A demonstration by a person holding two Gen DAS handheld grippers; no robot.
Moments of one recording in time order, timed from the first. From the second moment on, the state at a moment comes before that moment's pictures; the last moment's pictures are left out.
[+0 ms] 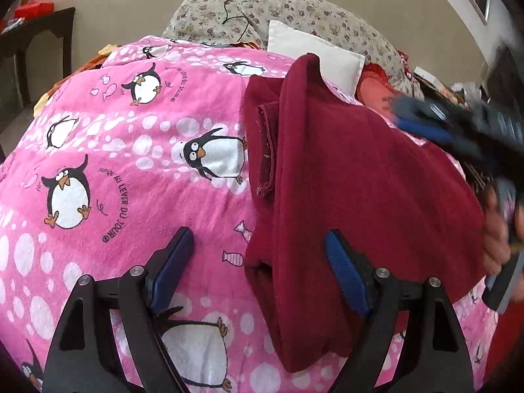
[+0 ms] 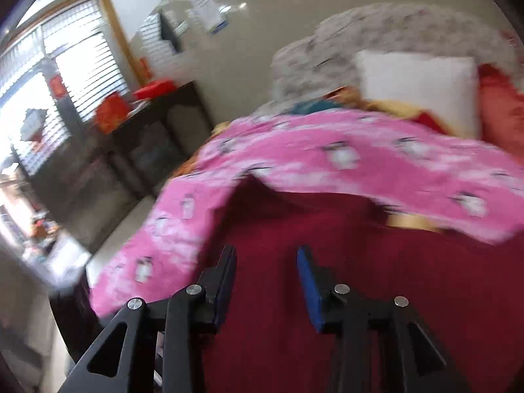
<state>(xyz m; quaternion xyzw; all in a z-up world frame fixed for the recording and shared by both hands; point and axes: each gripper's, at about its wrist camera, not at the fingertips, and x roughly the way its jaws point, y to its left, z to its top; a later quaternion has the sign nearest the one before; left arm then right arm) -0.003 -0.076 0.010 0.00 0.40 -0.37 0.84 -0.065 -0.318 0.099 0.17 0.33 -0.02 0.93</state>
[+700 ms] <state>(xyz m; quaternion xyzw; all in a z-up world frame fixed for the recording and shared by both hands) 0.022 -0.079 0.013 -0.12 0.40 -0.38 0.82 -0.070 -0.373 0.056 0.14 0.34 -0.16 0.92</state>
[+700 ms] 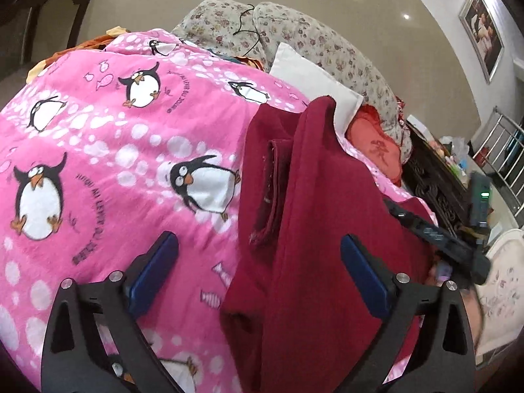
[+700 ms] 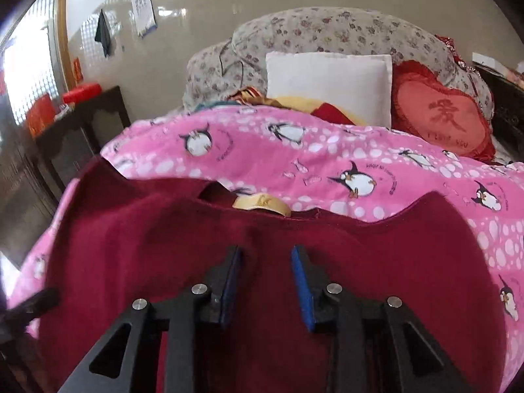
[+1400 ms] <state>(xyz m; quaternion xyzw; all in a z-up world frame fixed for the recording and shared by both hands) 0.029 -0.132 0.027 -0.04 0.46 -0.44 0.77 -0.071 -0.360 0.052 0.11 0.36 -0.13 0.92</state>
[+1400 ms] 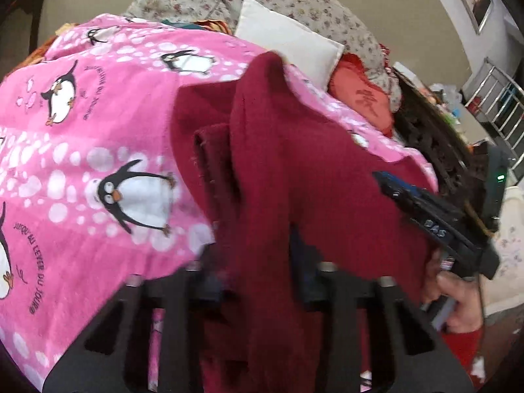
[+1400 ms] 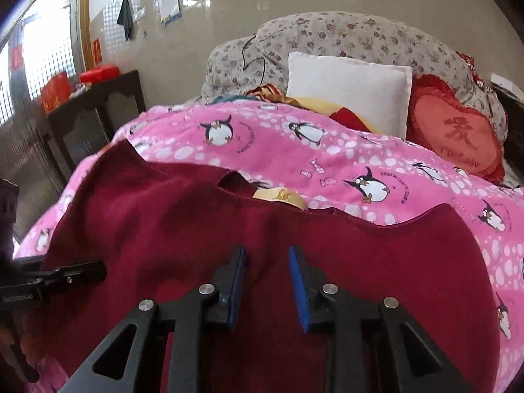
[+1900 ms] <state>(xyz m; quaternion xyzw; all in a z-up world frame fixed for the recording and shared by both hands) -0.089 -0.211 0.122 -0.02 0.43 -0.51 0.75 -0.173 -0.474 0.086 0.49 0.20 -0.01 0.85</state>
